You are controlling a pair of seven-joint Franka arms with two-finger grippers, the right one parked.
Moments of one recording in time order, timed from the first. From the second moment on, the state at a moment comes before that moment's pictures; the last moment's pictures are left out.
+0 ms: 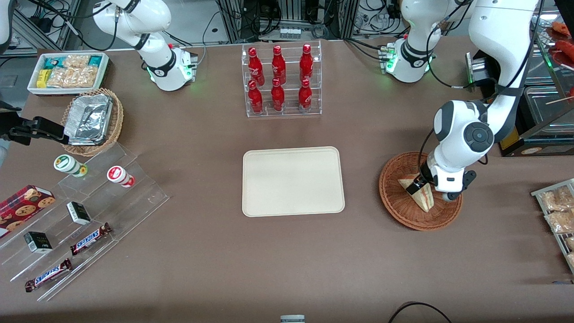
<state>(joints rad) 0.02 0.28 -0.17 -2.19 0.01 2.48 -0.87</state>
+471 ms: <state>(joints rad) 0.02 0.29 -0.17 -2.19 0.02 2.48 -0.87</state>
